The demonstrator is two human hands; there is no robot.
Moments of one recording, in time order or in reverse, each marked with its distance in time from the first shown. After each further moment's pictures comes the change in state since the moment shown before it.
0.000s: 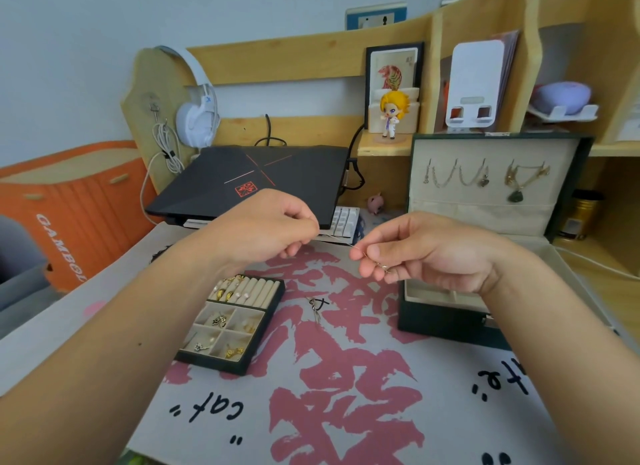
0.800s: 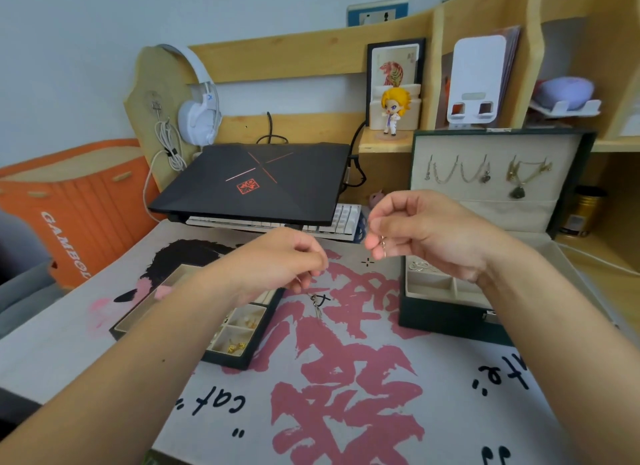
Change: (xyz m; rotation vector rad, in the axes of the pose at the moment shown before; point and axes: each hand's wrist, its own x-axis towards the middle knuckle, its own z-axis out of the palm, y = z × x) left_hand 0.001 -0.034 0.031 -0.101 -0.161 -0.137; right_hand -0.001 -0.009 0.010 -0.084 0.270 -0.162
